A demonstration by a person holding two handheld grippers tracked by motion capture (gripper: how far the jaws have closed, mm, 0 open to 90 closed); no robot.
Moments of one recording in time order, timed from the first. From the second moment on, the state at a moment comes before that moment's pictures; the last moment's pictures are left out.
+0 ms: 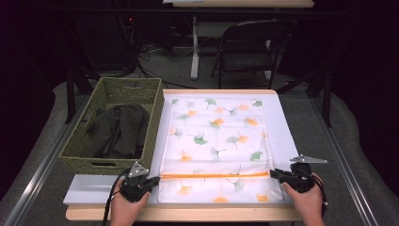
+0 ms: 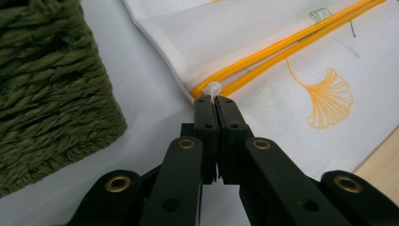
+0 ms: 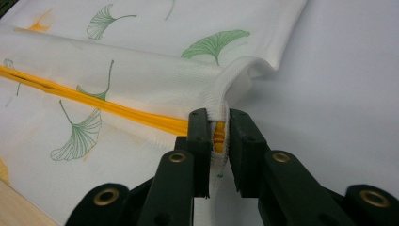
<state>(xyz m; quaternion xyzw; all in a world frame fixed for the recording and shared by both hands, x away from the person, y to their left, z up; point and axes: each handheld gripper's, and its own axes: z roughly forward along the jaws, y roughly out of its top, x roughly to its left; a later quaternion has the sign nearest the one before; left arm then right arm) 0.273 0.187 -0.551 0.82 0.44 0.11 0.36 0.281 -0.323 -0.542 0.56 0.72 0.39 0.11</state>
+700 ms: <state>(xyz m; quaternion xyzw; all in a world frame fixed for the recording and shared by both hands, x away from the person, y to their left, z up) 0.273 0.189 -0.547 0.81 0.44 0.11 0.37 0.278 -0.321 -0.535 0.54 0.73 0.38 0.18</state>
